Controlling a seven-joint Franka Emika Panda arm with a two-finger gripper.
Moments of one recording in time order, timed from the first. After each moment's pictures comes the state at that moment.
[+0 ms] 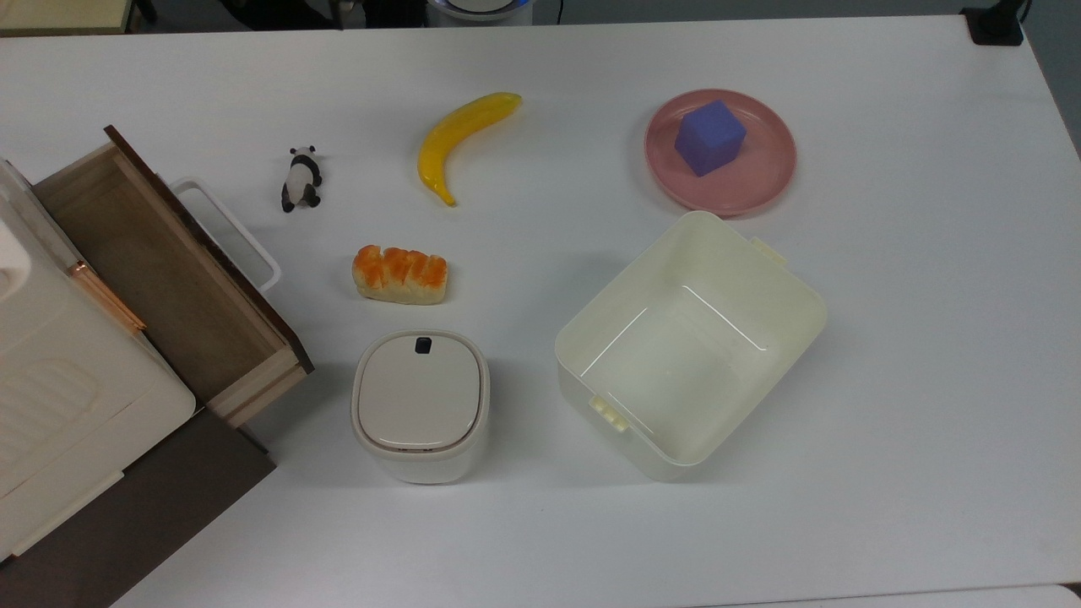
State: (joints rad) arm -0.02 0.04 -0.18 -1.54 -0.10 1.51 0.01
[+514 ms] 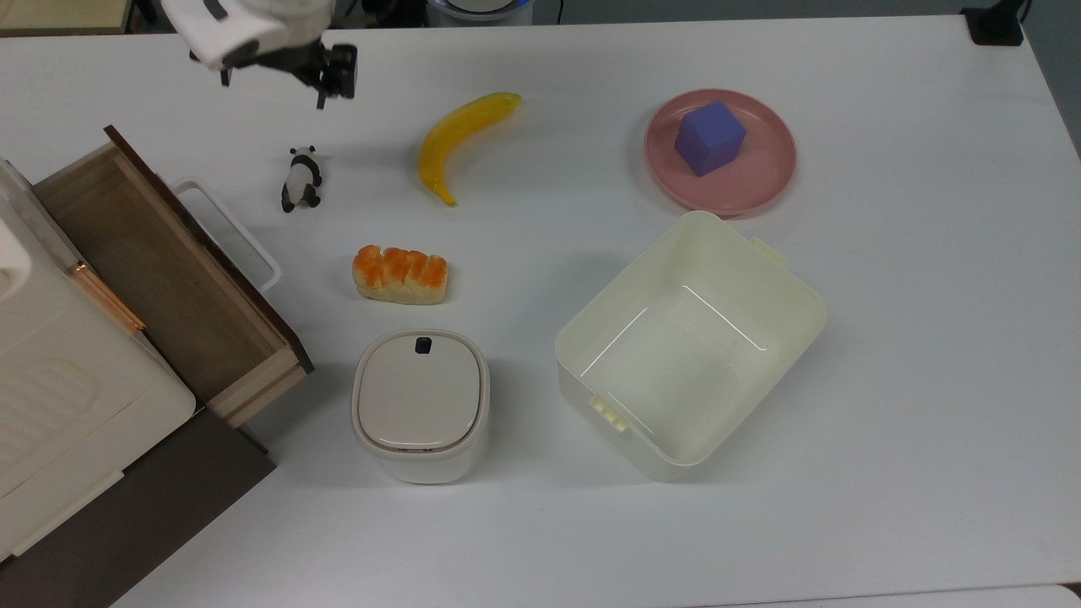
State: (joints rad) arm -0.01 0.11 -0.15 -1.78 -0.39 1.72 -0.03
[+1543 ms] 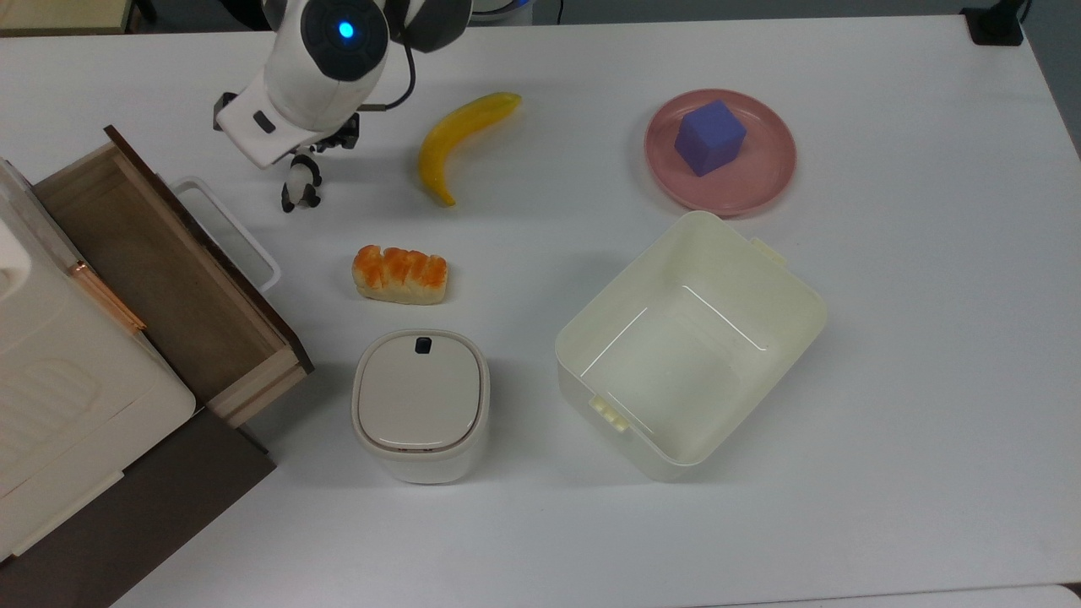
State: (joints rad) arm -0.04 0.22 -0.15 -1.96 -0.52 1.88 -0.03
